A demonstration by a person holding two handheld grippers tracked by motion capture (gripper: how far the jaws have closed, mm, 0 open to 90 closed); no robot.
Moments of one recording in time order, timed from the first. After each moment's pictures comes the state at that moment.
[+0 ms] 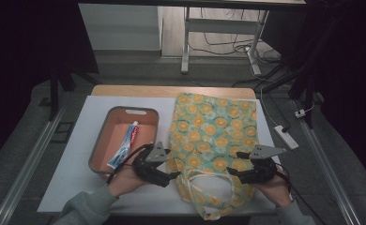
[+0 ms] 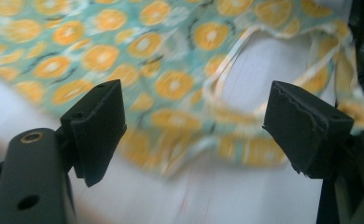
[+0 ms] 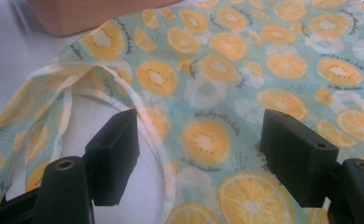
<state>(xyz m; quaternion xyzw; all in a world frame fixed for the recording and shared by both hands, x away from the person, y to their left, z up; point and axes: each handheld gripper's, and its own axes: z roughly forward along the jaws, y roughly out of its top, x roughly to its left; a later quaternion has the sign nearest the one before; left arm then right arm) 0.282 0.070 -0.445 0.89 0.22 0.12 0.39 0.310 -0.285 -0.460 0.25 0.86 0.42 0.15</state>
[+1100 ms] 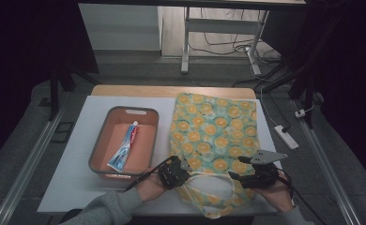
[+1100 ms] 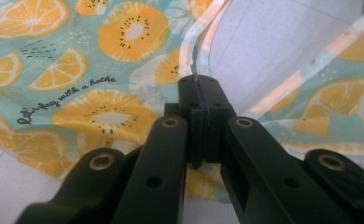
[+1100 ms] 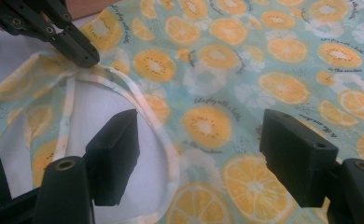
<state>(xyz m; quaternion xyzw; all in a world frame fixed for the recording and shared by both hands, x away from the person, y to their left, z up) 0.287 0.012 -0.504 0.93 0.25 0.08 0.27 0.300 -0.290 -0.468 0.25 0.86 0.41 0.15</state>
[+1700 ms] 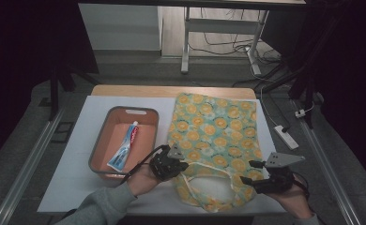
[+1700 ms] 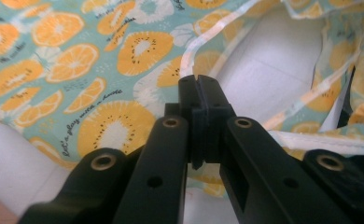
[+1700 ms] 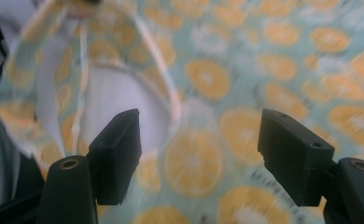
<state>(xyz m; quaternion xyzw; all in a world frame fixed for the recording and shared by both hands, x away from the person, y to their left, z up) 0.292 0.041 -0.460 0.90 0.26 0.08 0.35 0.282 -0.319 -0.448 0.26 0.87 0.40 0.12</state>
